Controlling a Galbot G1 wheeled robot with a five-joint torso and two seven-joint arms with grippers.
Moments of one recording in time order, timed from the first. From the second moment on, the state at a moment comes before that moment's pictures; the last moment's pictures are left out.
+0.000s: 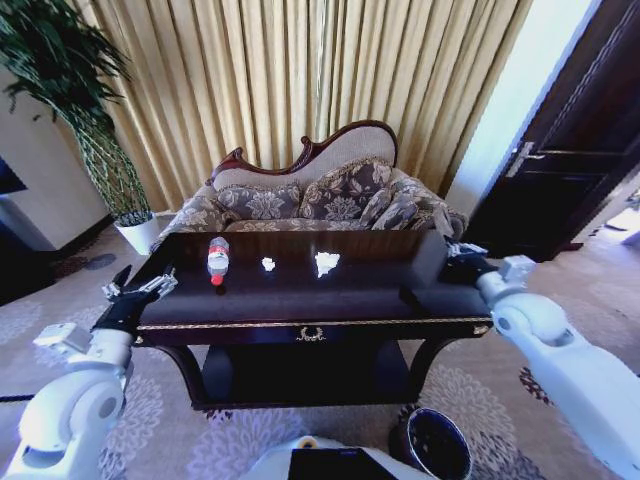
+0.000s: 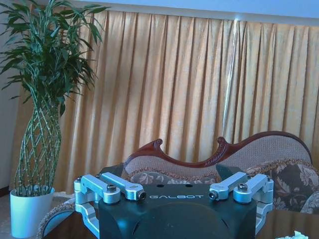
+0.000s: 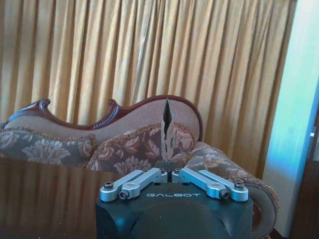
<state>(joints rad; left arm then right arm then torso) 1.57 -1.12 -0.98 -2.36 -0.72 0.30 -0.14 -1.35 0.68 0.78 1.94 0.79 -0.19 0.12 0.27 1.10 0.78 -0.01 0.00</state>
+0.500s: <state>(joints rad) 1.57 -1.11 -0.98 -2.35 -0.72 0.29 -0.13 -1.64 0.78 0.95 2.08 0.86 -0.17 0.11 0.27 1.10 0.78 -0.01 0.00</state>
